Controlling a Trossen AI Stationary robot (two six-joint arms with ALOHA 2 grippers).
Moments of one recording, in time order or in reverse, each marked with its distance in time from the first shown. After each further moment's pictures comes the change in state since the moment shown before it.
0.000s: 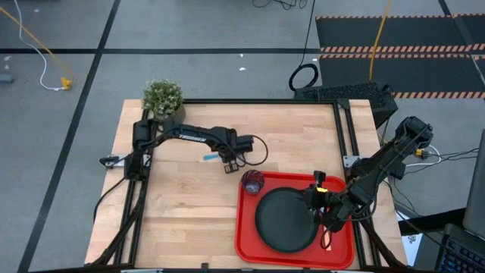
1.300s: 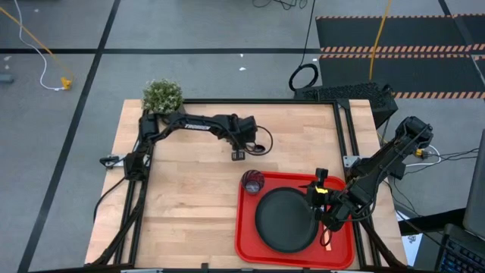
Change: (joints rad) left arm 0.146 0.092 0.046 0.223 0.131 0.377; right arm 0.000 0.000 0.000 -0.092 0.051 -0.003
